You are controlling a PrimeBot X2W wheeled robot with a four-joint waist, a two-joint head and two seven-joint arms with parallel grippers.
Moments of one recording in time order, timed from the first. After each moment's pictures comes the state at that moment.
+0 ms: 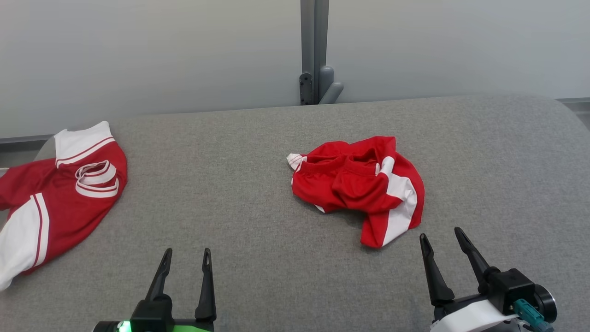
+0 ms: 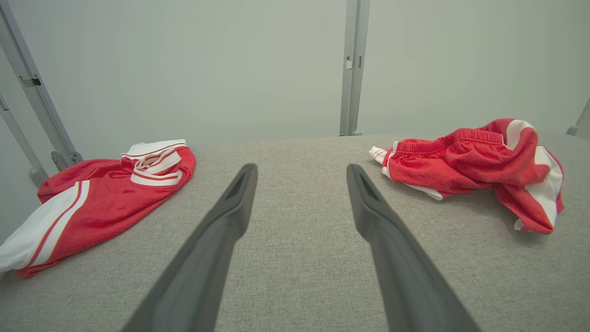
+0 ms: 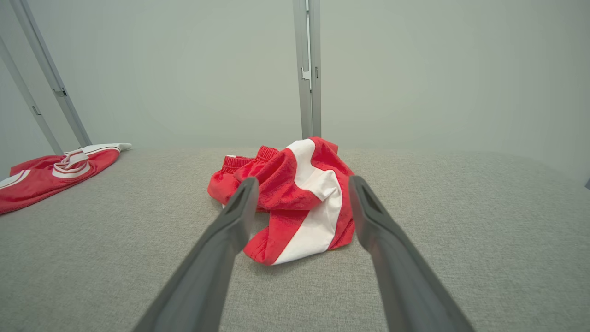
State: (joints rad) left arm 0.11 0.05 -0.19 0.12 -0.10 0.05 -0.26; right arm 0.10 -0.05 0.09 0.09 0.10 0.13 -0.26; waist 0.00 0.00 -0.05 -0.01
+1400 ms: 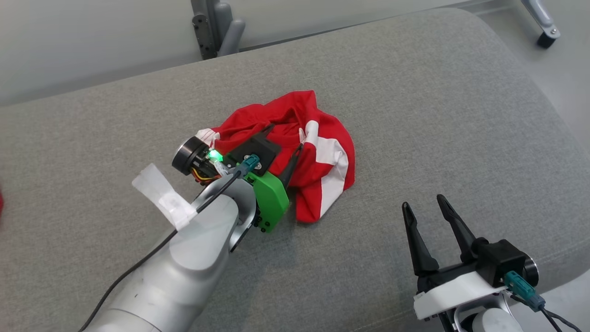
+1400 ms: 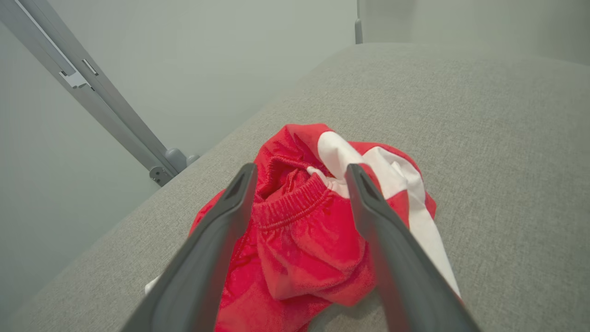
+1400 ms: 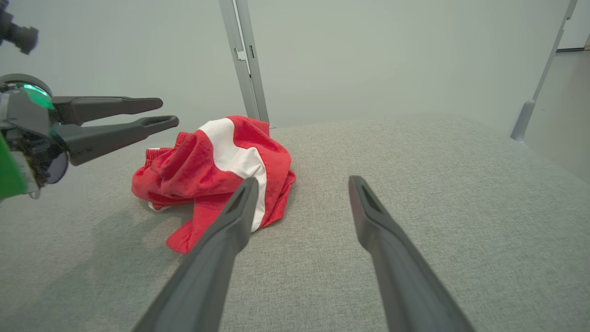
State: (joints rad) left arm -0.78 0.05 -0.75 0.82 -0.26 -0.10 -0.15; right arm -0.01 -0.05 0.15 0.08 0.15 0.13 -0.26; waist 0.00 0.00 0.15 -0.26
